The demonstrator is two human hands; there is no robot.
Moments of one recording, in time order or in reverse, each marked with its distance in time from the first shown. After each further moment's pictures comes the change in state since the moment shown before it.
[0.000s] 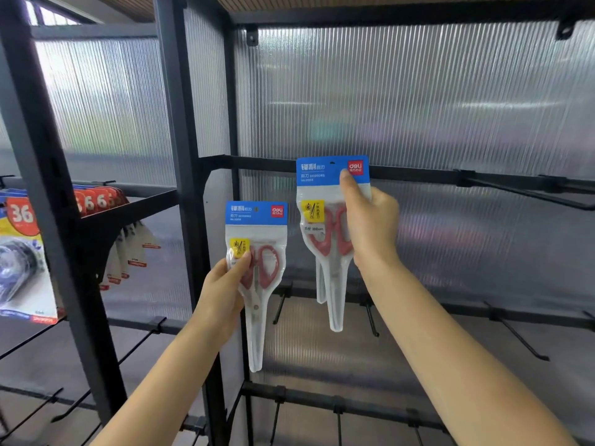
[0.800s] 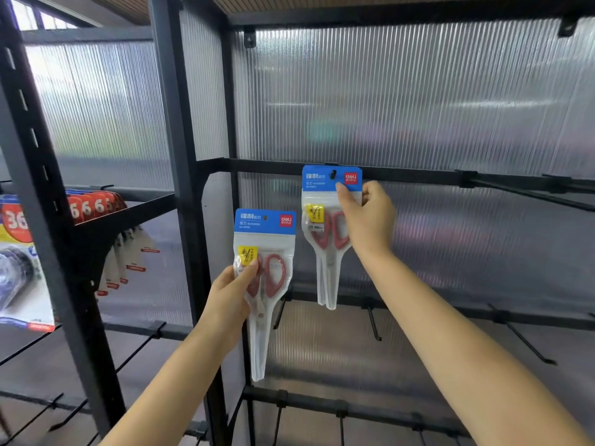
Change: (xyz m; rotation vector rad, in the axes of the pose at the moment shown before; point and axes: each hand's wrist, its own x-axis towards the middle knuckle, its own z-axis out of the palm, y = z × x) left_hand 0.001 -0.008 0.006 0.041 0.003 -0.044; right_hand 0.041 0.047 -0.001 -0.341 0.057 -0.222
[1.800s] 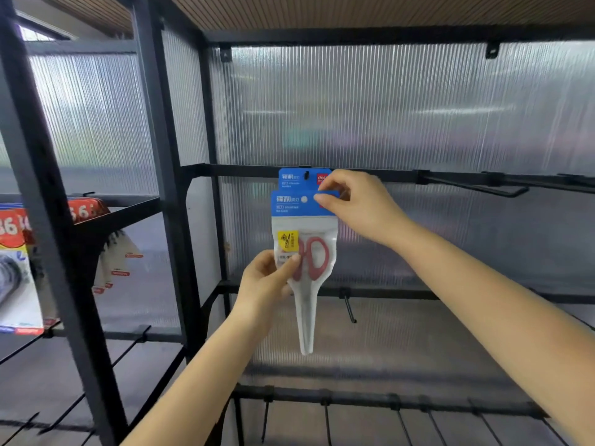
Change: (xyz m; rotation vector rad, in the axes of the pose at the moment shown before) left_hand -0.037 0.009 0.058 0.089 -0.216 0.109; right_hand -0.003 -0.062 -0.072 -0.322 -0.512 -0.313
